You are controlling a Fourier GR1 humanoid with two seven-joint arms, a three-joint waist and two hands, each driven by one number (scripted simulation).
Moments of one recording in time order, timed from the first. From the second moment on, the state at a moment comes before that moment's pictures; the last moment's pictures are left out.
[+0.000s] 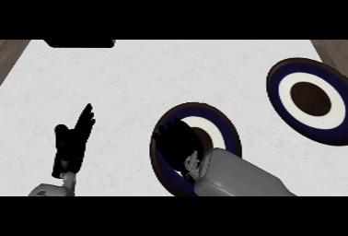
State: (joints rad) left arm -0.04 0.28 -0.20 -1.43 0.13 0.31 0.17; right arm -0.71 -0.14 0.84 -1.46 0.67 0.78 0.59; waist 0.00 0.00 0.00
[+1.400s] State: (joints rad) left arm -0.07 0.20 -0.10 -1.45 0.02 0.23 0.24; right arm -0.60 -0.06 0.77 -1.25 1.05 0.77 0.29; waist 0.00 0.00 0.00
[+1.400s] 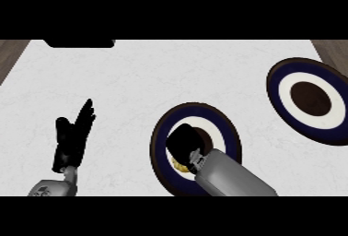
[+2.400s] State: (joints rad) left arm 0.00 0.19 -0.06 -1.49 0.01 0.22 0.22; right arm -0.32 -0.41 0.44 -1.50 0.99 0.13 -0.16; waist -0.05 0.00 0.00
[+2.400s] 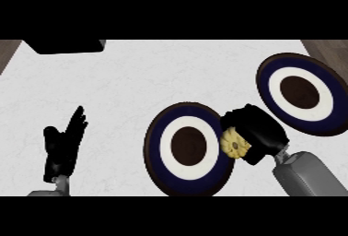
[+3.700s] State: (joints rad) left arm -0.04 0.15 -0.06 -1.44 -0.04 0.19 0.21; right arm -0.28 -0.59 -0.22 -1.30 0.56 -0.09 -0.49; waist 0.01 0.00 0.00
